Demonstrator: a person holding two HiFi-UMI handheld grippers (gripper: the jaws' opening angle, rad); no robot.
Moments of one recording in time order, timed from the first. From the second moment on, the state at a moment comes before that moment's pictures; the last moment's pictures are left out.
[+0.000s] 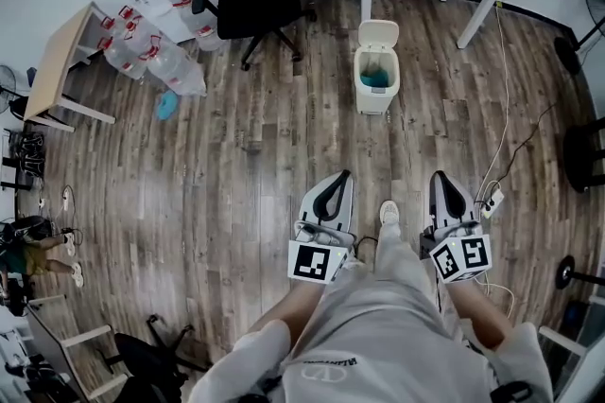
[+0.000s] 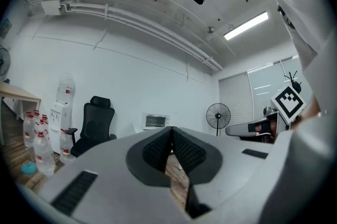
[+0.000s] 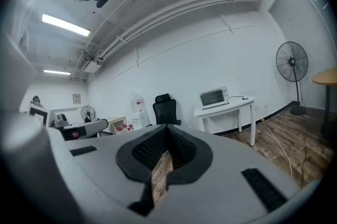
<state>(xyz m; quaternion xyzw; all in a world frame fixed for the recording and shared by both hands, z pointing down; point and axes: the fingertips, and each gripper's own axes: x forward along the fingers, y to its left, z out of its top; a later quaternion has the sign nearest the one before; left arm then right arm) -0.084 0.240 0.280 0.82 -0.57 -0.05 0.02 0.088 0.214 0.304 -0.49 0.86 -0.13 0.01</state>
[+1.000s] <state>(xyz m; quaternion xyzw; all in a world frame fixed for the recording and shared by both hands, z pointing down) -0.017 0.314 0.265 0.81 -0.58 -0.03 -0.01 0.193 0.284 0.284 -0.51 0.85 -0.13 0.01</state>
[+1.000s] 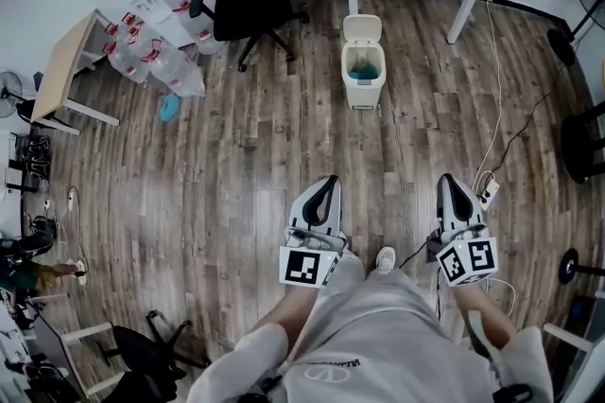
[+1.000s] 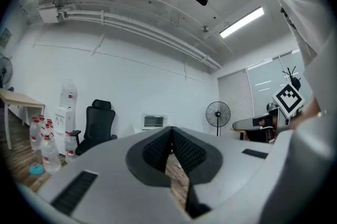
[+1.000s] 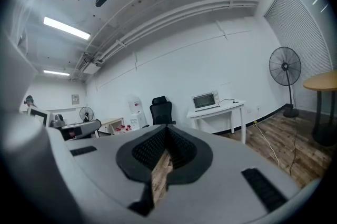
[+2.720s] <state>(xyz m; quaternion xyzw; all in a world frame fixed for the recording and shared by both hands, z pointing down) -0.020 0.383 0.234 0.81 -0.58 -0.05 -0.04 0.201 0.352 0.272 -0.51 0.85 -0.12 0.00</state>
